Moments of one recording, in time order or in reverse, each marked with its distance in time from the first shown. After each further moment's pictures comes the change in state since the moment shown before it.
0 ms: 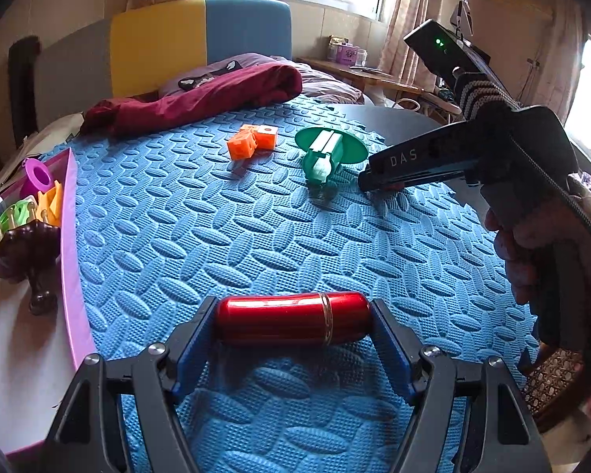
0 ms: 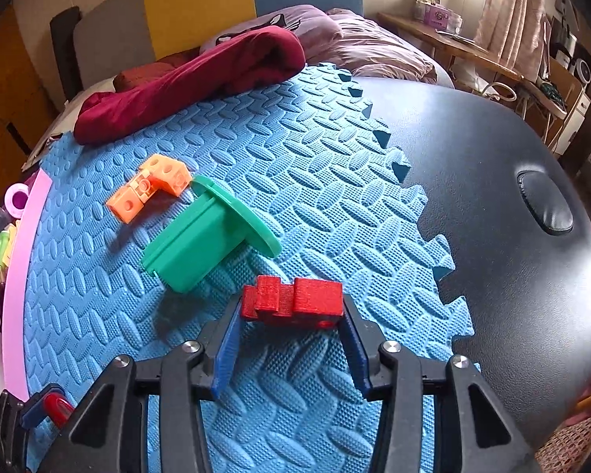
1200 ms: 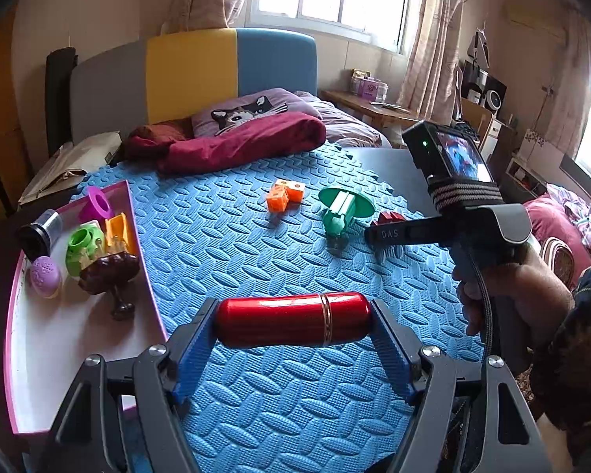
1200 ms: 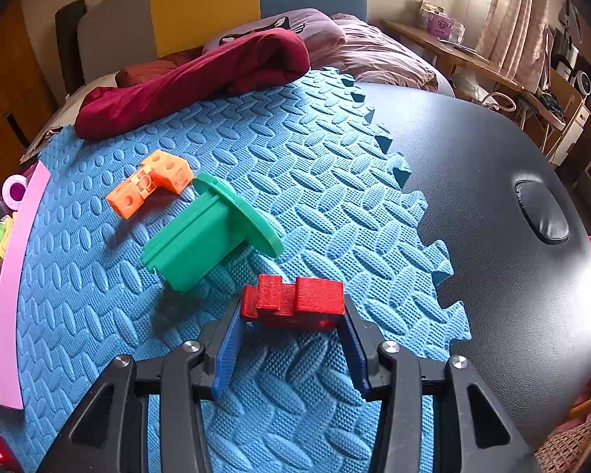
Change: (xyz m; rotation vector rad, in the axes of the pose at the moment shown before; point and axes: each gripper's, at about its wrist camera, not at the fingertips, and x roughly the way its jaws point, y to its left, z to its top) left arm -0.077 0.006 0.017 -0.064 -0.102 0.066; right arm -0.002 0.000 0.000 -0.016 -0.009 -0.005
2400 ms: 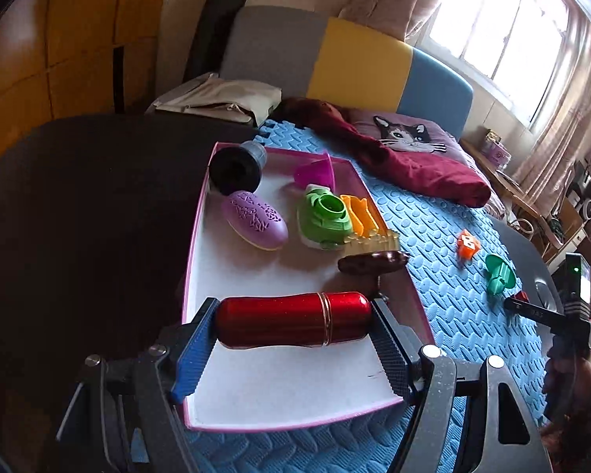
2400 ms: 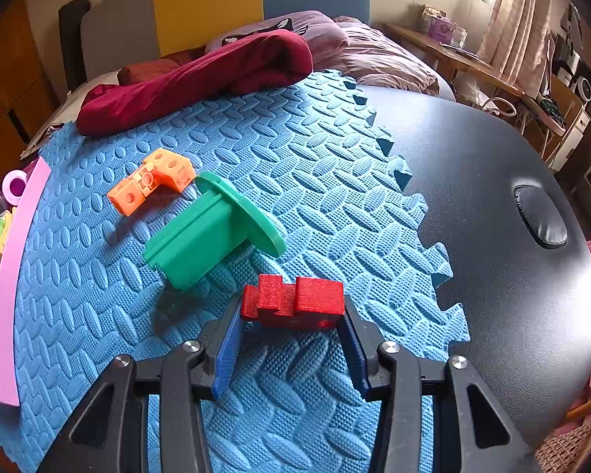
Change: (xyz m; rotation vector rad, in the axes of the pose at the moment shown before) left arm -0.045 0.192 -0.032 -0.439 0.012 0.242; right arm -0.001 0.002 0.000 -0.014 -0.007 -0.007
